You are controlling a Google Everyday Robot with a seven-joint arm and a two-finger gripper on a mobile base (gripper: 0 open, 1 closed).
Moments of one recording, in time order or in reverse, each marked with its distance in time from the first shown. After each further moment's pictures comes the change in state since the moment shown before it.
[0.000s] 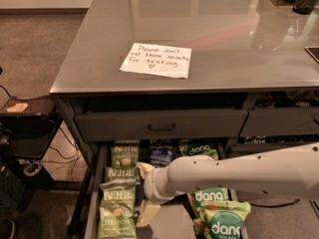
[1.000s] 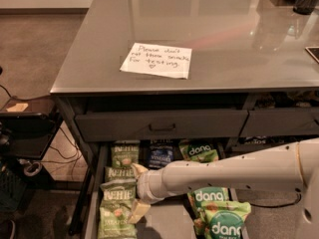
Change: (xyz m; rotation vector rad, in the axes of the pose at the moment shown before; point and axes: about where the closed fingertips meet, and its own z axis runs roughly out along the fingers) arm -0.002 -0.011 0.045 0.025 -0.090 0.038
